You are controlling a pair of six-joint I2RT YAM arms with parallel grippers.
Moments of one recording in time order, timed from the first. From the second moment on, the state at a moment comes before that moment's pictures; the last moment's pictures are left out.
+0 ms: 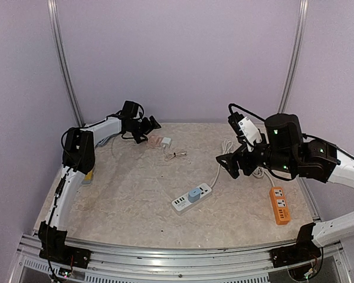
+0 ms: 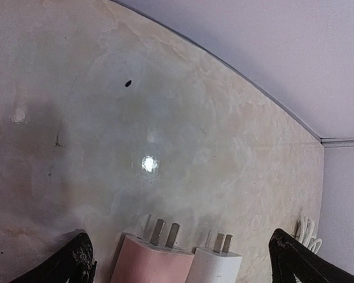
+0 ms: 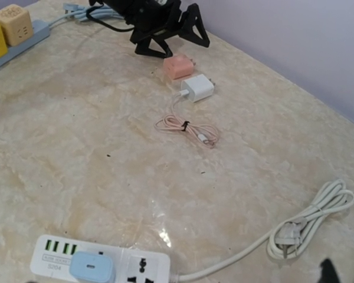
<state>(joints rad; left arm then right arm) -0.32 2.66 2.34 -0.41 0.32 -0.77 0.99 1.05 1.03 -0.43 0.29 0.01</state>
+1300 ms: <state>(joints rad) -0.42 2.70 2.33 -0.26 0.57 -0.81 1.01 1.05 1.07 -0.46 0.32 0.02</state>
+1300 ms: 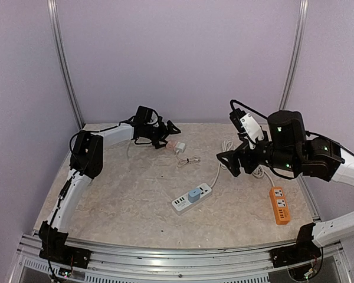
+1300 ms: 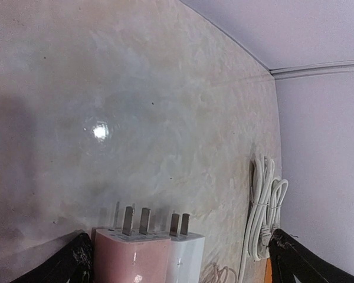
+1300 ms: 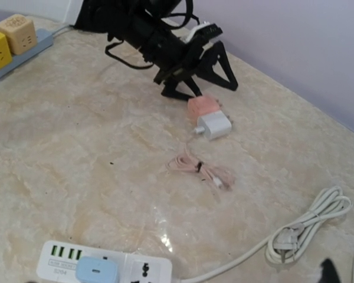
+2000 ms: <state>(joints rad) -0.59 2.72 2.31 -0.16 0.59 -0.88 1.01 0.87 0.88 -0.39 0.48 0.13</state>
